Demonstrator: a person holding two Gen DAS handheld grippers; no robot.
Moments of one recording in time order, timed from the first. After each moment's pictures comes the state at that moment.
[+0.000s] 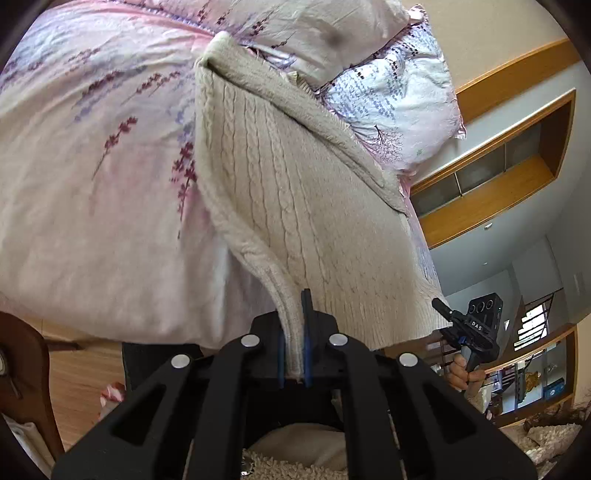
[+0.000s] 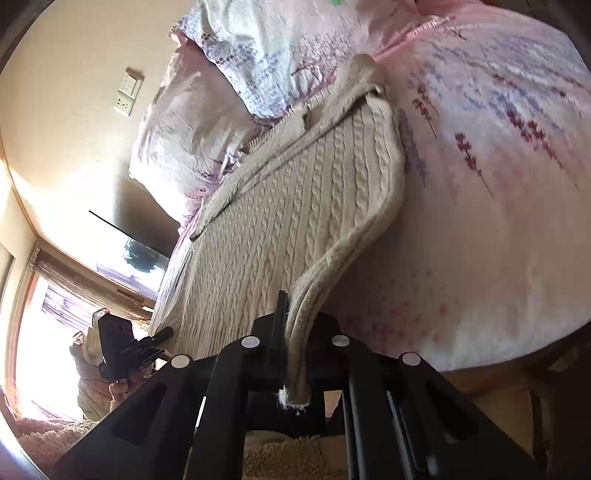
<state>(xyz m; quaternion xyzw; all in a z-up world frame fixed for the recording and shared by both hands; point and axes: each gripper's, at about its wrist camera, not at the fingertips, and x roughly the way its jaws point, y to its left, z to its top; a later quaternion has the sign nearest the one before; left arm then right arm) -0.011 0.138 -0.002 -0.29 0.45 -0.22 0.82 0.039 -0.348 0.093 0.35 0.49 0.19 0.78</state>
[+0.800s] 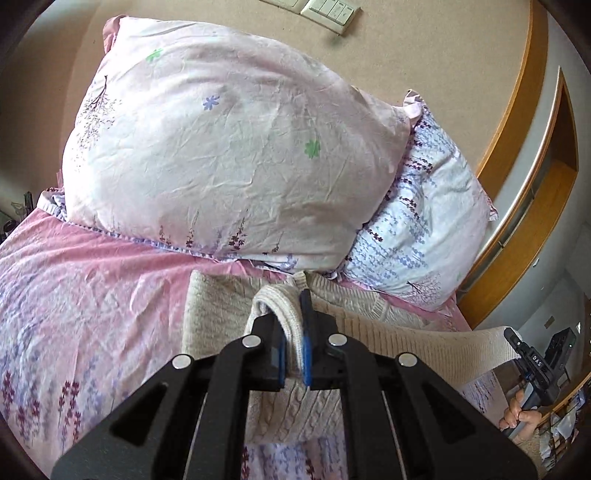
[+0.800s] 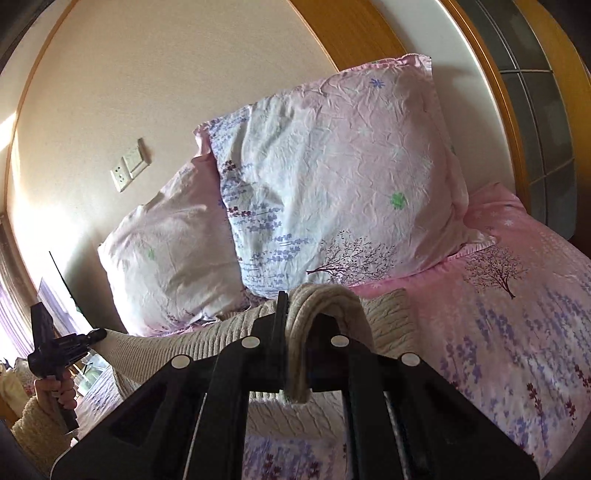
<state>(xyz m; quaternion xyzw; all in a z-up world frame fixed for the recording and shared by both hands) 0.185 0.155 0.113 -0.19 0.29 -0.12 0.93 0.208 -0.346 0.167 0.22 0.28 0.09 0.93</state>
